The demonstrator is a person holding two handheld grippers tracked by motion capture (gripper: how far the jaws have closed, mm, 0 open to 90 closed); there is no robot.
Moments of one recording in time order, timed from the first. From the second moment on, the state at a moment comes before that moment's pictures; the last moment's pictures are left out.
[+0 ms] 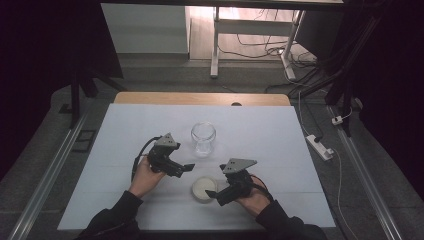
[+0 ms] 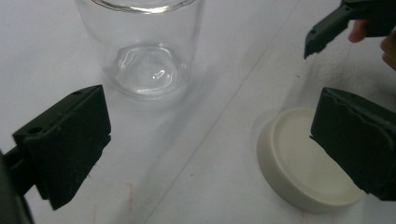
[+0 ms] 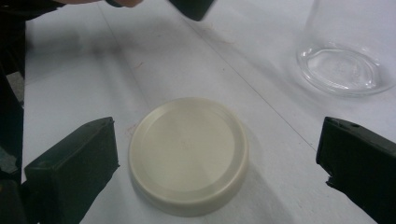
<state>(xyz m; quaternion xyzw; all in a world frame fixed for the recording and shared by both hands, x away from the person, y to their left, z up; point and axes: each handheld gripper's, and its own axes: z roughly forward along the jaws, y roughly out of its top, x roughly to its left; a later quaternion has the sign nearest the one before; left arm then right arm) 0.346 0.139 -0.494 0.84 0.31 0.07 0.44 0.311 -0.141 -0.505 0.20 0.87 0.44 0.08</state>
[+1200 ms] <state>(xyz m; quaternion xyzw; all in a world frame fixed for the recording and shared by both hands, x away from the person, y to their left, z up) 0.255 0.204 -0.500 0.81 0.36 0.07 0.46 0.294 -0.220 -0.488 0.26 0.86 0.43 0.12</state>
